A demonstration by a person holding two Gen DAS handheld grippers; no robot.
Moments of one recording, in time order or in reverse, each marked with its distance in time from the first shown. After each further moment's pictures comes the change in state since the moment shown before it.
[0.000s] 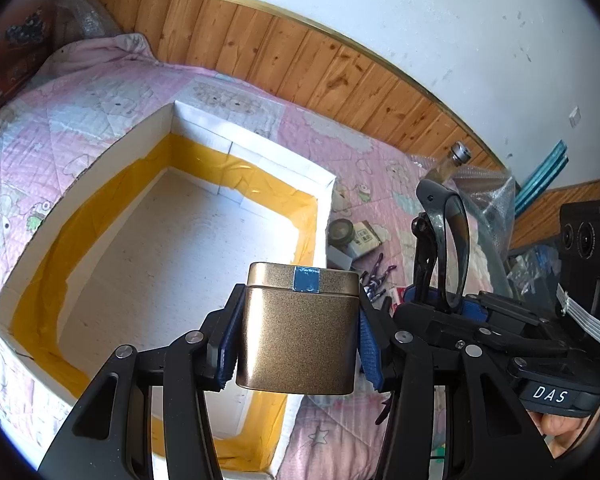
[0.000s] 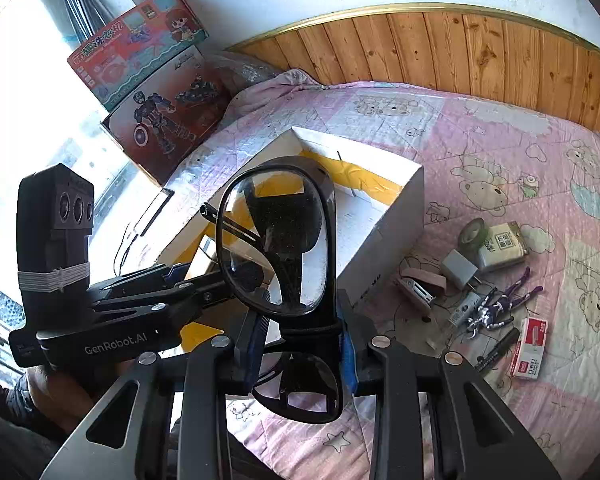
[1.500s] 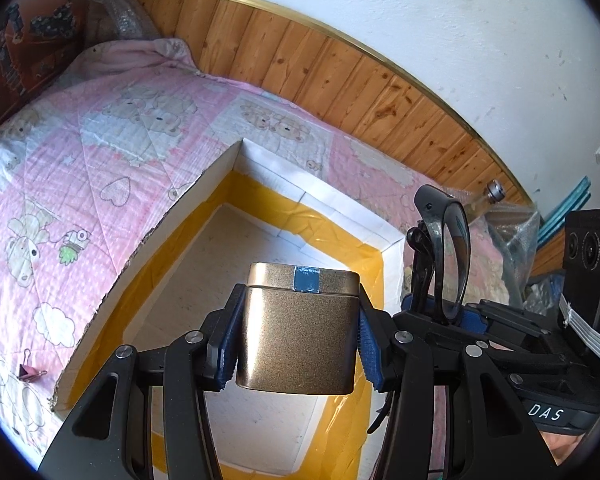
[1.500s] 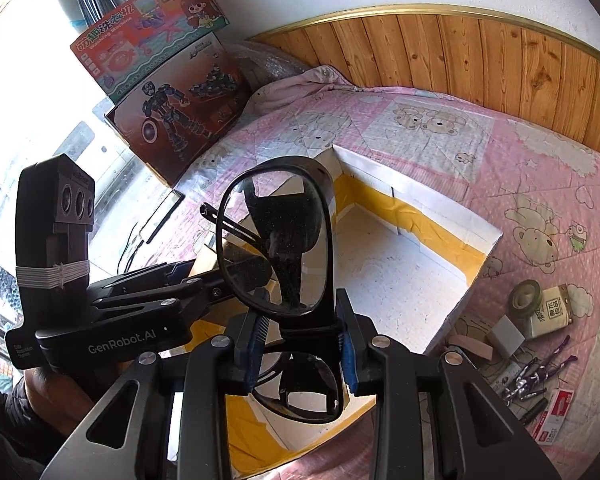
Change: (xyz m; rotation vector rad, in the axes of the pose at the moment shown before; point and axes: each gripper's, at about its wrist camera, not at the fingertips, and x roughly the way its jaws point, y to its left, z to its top) left arm 0.003 0.066 0.051 -0.072 -0.030 0.066; right arm 0.064 0.028 0.061 -0.046 0.029 0.037
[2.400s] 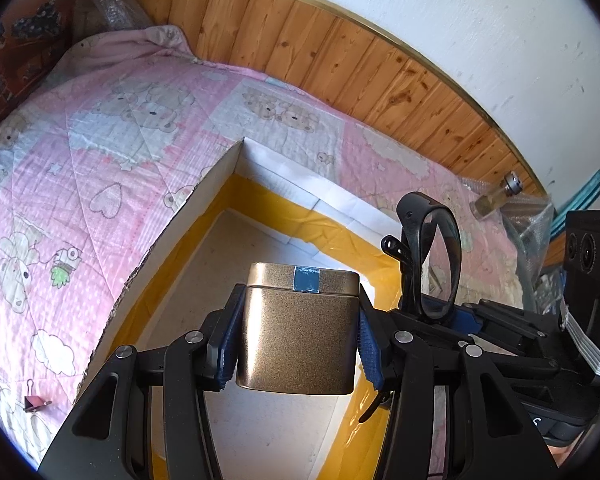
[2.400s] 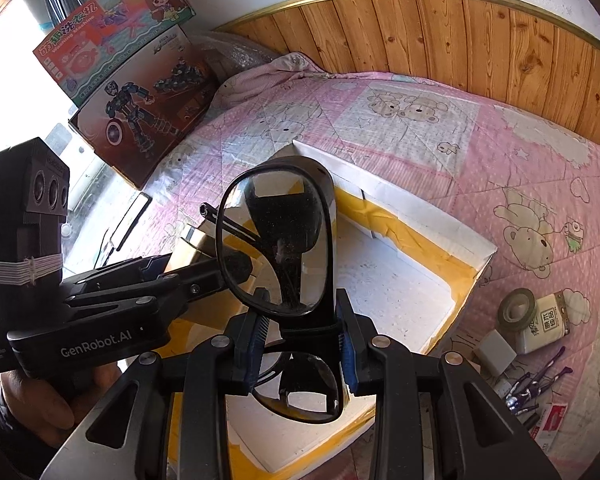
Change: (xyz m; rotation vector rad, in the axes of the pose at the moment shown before) left arm 0.041 0.006 0.031 0.022 0.077 0.032; right arm 0.037 -0.024 0.020 0.045 0.048 -0.078
